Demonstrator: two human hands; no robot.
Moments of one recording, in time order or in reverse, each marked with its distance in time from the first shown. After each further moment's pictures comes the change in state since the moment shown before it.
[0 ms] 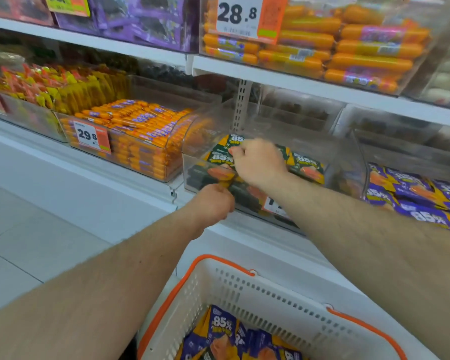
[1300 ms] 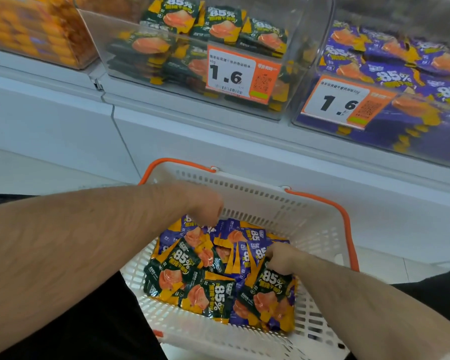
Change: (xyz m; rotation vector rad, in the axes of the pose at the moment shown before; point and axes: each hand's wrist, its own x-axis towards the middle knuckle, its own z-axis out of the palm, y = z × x) left_hand -0.027 -0.098 0.143 1.297 -0.902 0.169; right_hand -0.369 0.170 0.155 -0.025 -1.233 0.530
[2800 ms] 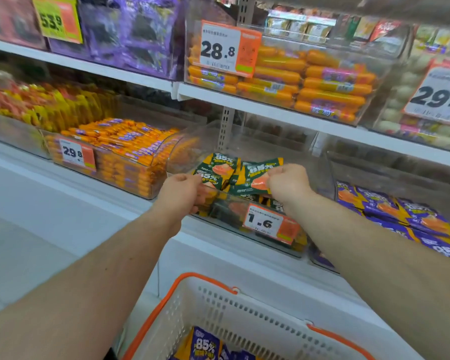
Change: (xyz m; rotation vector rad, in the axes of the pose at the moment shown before) left_hand -0.135 -0.101 -0.117 -1.703 1.256 -0.042; right_hand -0.144 -0.168 -0.343 1.024 0.934 -0.367
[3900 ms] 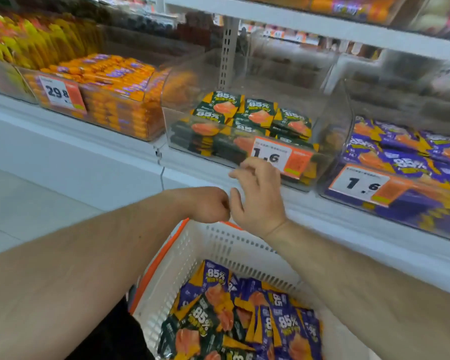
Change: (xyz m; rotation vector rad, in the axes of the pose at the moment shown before) left_hand -0.026 -0.076 0.019 1.238 -0.809 0.013; right_hand -0.084 0.128 0.064 -0.394 0.209 -1.129
